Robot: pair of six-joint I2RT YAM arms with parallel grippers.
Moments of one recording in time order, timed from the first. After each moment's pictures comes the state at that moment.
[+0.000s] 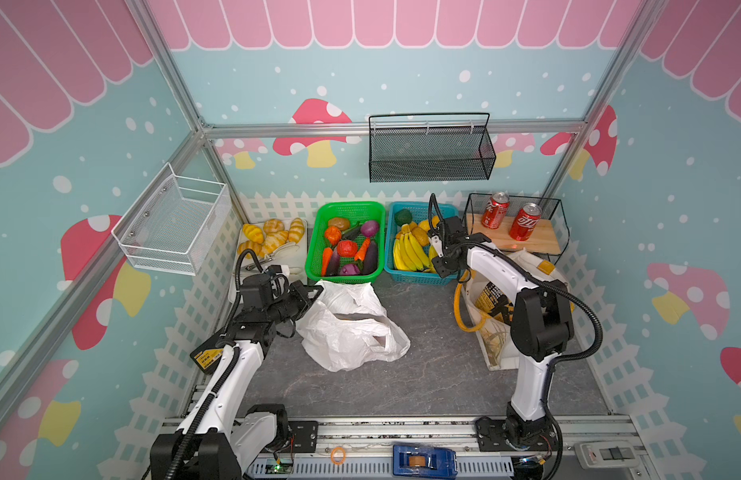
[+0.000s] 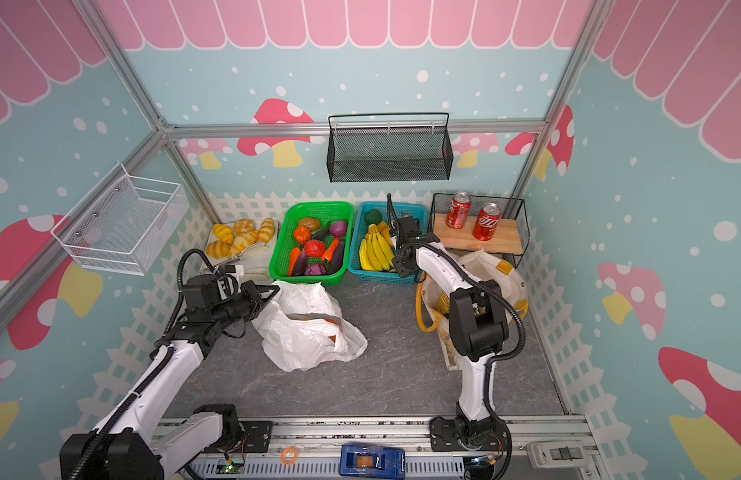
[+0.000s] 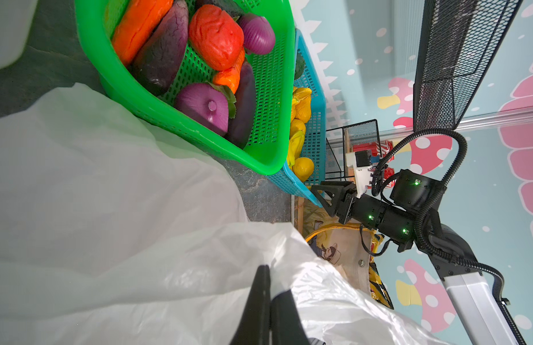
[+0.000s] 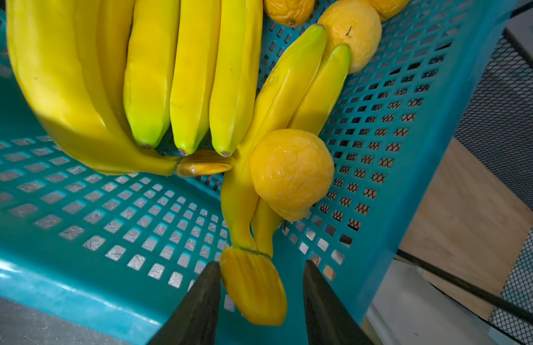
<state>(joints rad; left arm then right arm) 0.05 1.03 0.66 -0.14 0.67 -0.90 0.34 1.97 1.66 -0.79 0.16 -0.19</state>
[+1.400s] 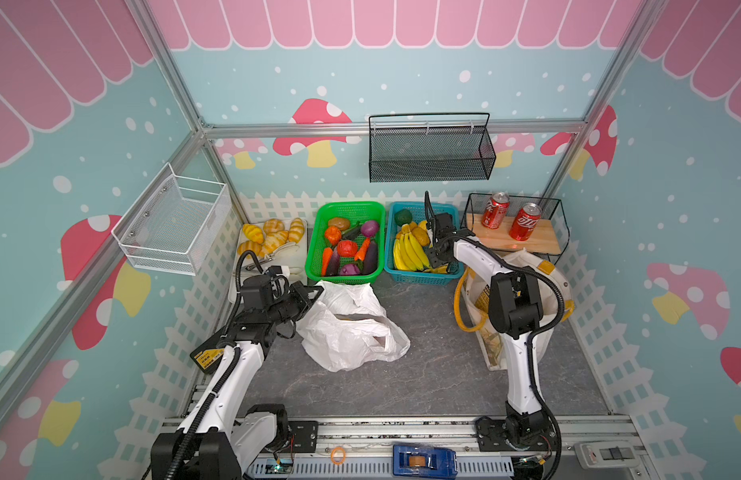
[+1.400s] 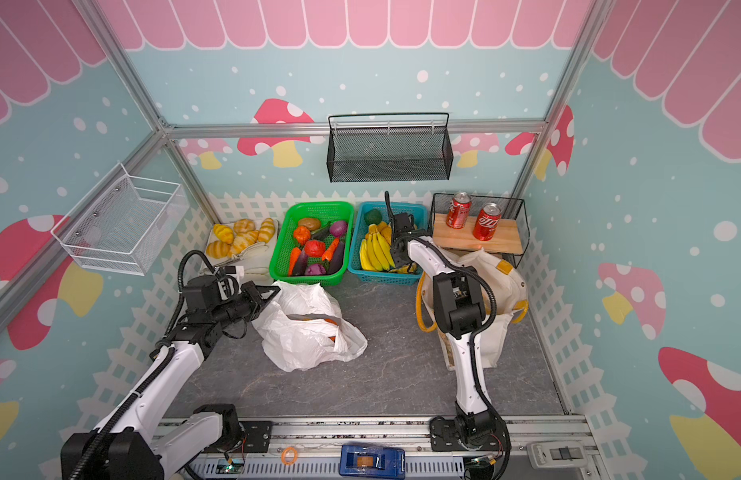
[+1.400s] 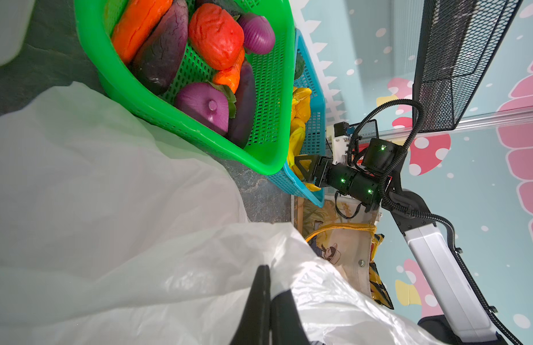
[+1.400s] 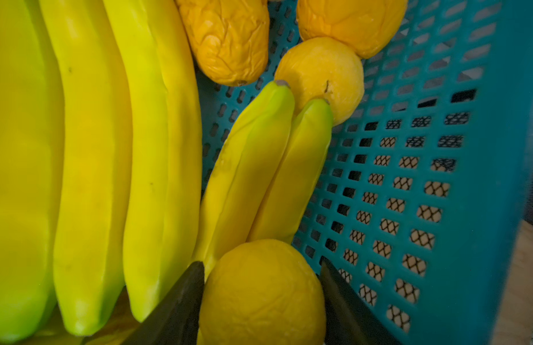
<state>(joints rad) 0.05 1.03 0.65 -0.12 0.67 -0.91 0.31 2.26 1.93 -0.73 0.24 -0.12</state>
